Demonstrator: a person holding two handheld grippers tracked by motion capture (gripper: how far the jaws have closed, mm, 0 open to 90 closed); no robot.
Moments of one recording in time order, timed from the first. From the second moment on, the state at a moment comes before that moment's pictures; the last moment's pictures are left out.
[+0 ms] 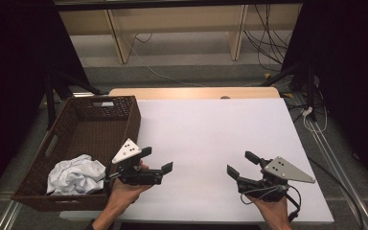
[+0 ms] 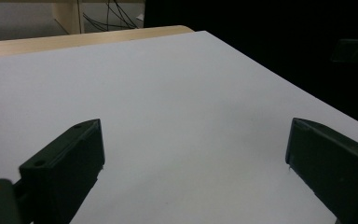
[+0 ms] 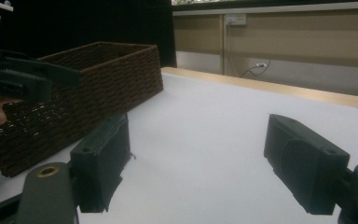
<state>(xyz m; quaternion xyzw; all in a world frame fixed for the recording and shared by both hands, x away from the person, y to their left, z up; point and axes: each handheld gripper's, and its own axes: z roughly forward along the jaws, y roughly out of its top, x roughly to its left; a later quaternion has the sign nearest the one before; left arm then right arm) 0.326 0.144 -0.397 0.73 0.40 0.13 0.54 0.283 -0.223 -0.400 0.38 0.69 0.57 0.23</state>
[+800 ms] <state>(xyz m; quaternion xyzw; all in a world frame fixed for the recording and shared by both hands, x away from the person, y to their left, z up) 0.353 0.182 -0.349 0.76 0.43 0.17 0.45 0.286 -0.218 -0.404 0.38 0.71 0.55 0.23</state>
